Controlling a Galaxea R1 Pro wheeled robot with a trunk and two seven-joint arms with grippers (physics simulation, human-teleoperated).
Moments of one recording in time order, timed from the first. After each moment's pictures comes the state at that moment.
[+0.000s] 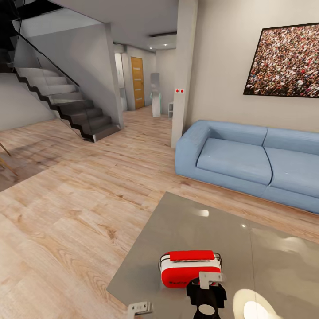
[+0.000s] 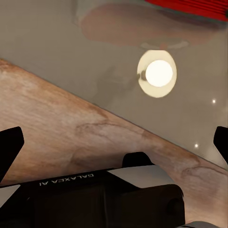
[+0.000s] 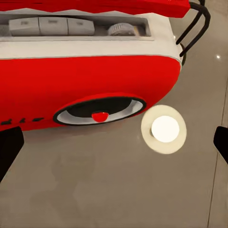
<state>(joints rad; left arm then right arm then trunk) 0.02 -0.17 -0.19 -1.14 0.26 0.57 0.00 -0.02 0.10 0.39 -1.40 -0.19 0.56 -0.72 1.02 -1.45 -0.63</state>
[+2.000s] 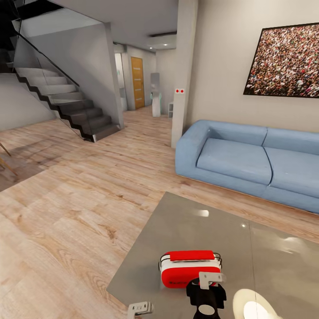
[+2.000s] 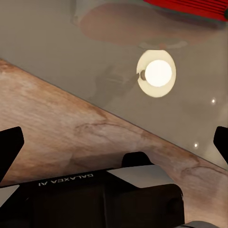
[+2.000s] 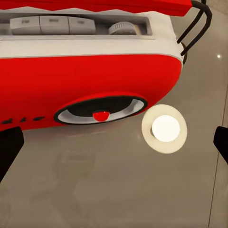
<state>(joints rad) 0.02 -0.17 -0.19 -1.14 0.26 0.57 -0.01 -0.02 0.10 0.39 -1.40 -0.19 0.56 -0.72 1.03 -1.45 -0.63</state>
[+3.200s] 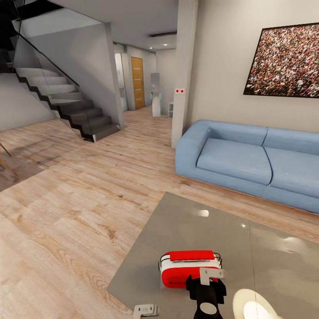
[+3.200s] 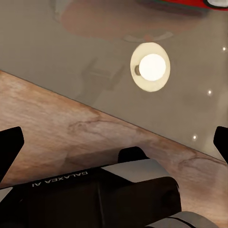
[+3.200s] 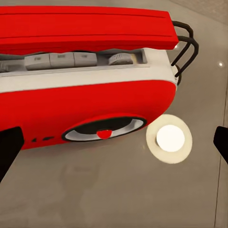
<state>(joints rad) 0.02 -0.17 -0.25 -1.15 0.26 0.58 0.00 -0.01 0.10 0.40 -1.47 -0.19 0.55 -0.73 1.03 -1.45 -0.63</state>
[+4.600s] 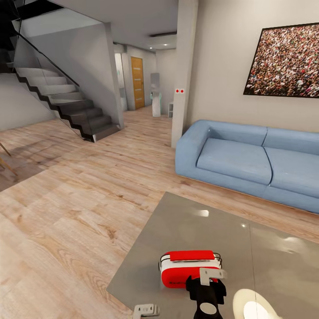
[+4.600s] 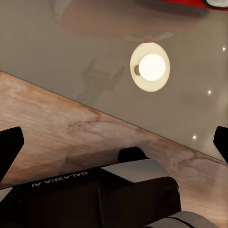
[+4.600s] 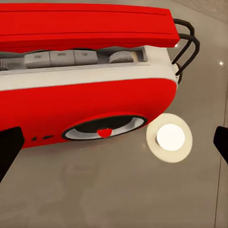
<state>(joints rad) 0.02 -0.17 -0.25 -1.15 0.26 0.58 0.00 -0.01 0.10 0.40 -1.47 -0.20 0.55 -0.73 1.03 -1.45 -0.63</state>
